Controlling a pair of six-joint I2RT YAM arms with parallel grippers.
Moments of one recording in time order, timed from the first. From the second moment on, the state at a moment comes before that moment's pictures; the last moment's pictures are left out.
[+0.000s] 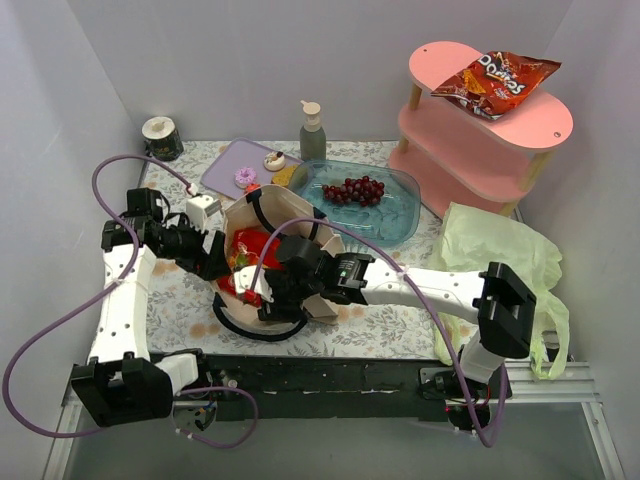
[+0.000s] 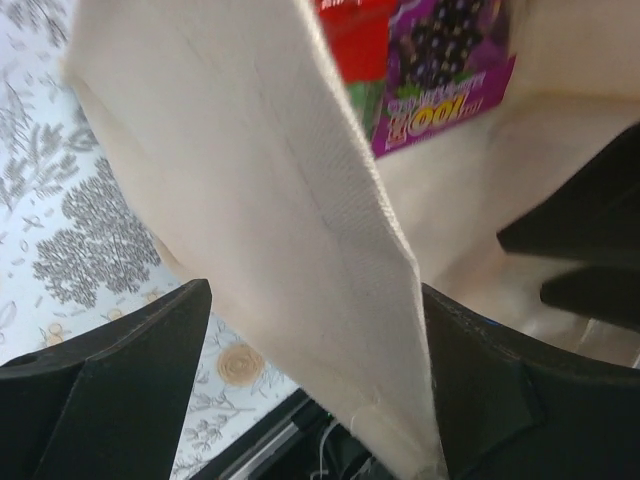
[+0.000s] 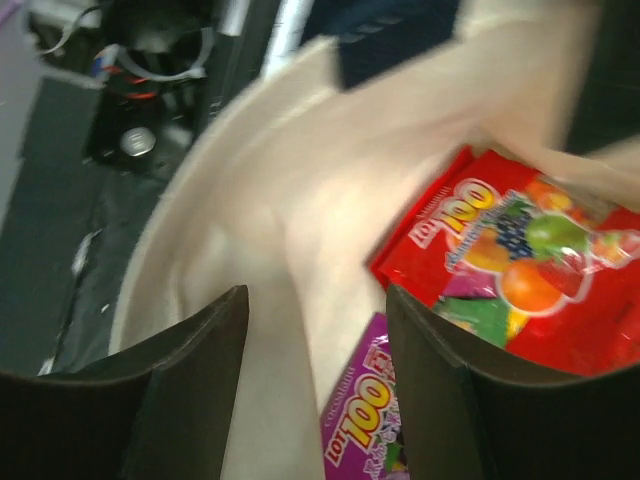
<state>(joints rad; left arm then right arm) 0.14 1.14 1.17 -1.16 0.66 0.54 1.23 1.64 1.29 -0.28 -0.42 -0.50</state>
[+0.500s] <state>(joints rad) 0.14 1.20 1.15 -1.19 0.62 0.58 1.02 1.85 1.43 -0.17 -0.14 -0.45</state>
